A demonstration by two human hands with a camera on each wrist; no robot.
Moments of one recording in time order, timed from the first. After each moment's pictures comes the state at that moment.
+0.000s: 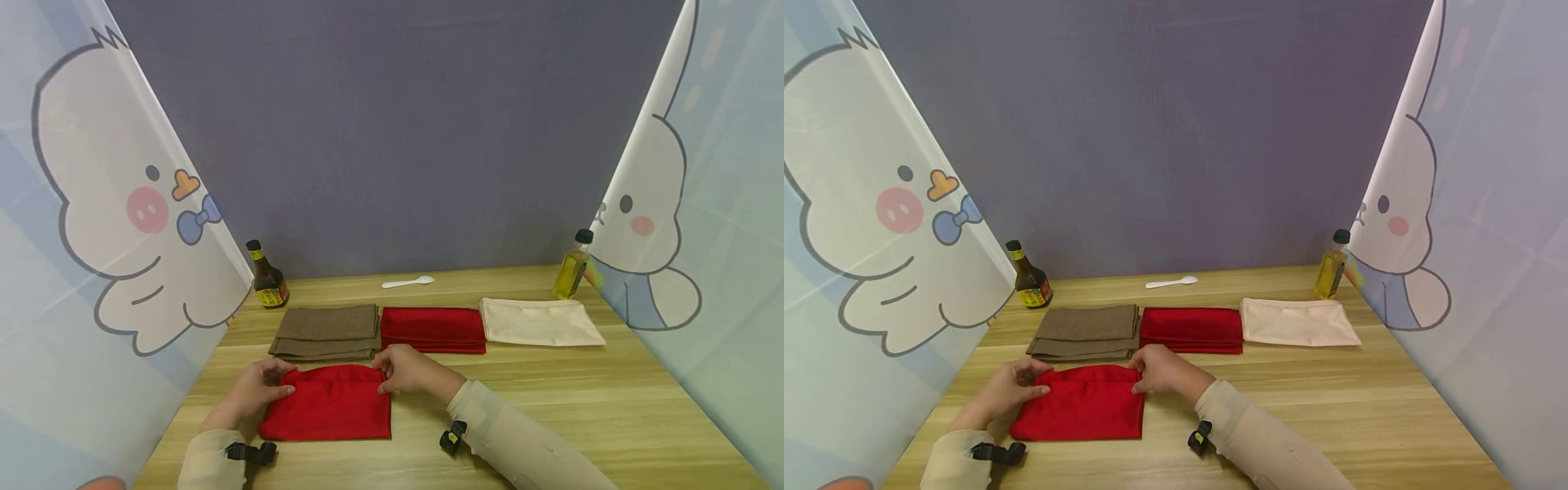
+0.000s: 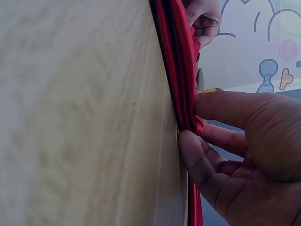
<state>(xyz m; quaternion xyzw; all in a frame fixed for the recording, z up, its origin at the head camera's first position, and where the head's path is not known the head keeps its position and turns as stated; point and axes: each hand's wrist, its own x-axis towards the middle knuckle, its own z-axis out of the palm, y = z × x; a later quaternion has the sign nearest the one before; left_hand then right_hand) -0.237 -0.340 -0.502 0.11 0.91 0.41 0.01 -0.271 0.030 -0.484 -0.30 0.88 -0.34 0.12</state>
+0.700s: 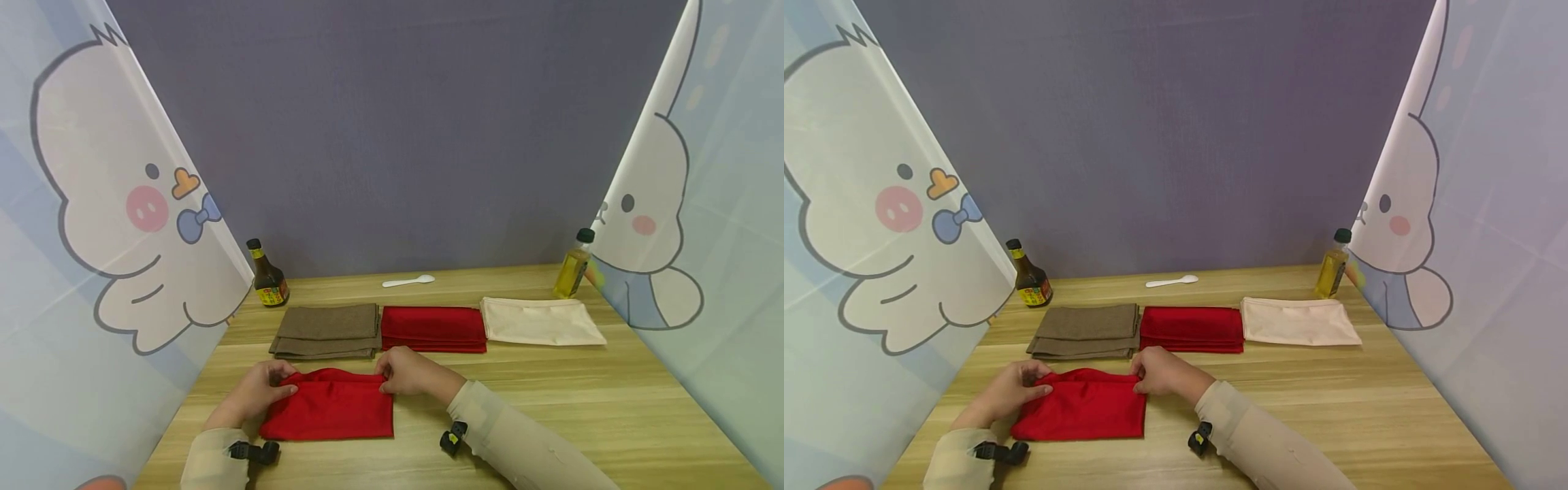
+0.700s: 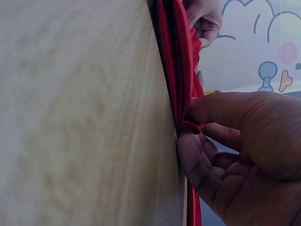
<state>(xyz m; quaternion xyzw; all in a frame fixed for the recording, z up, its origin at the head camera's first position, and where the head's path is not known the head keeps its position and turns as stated) -0.236 -0.334 -0.502 0.14 0.91 0.39 0.04 -0.267 0.030 -0.485 -0.33 0.88 -0.31 0.11</state>
